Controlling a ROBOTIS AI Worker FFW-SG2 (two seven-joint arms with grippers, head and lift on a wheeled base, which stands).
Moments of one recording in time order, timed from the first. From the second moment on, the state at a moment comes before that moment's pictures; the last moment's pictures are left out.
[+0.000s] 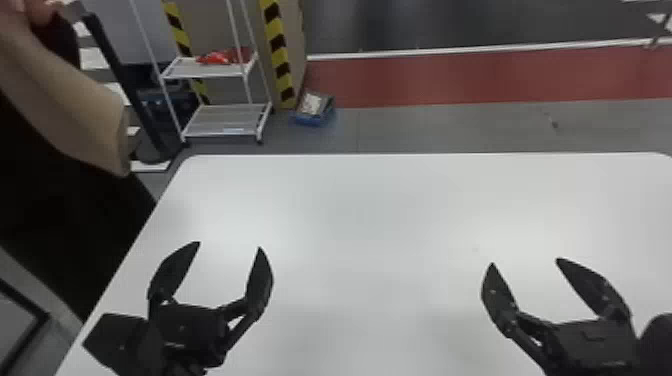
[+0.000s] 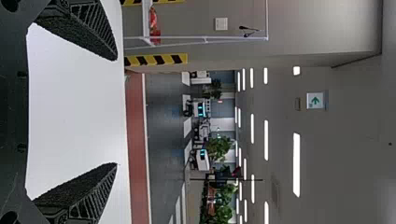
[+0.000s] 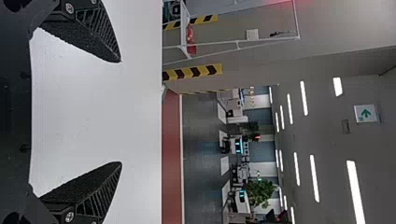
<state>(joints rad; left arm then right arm) 0.68 0.00 0.10 -2.16 0.03 -0.10 -0.12 0.62 -0.03 0.08 -2.21 -0.05 0.15 0.13</state>
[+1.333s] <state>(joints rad) 0.68 0.00 0.10 -2.14 0.02 -0.10 -0.12 0.62 -0.05 0.07 -2.22 -0.06 0.20 0.13</state>
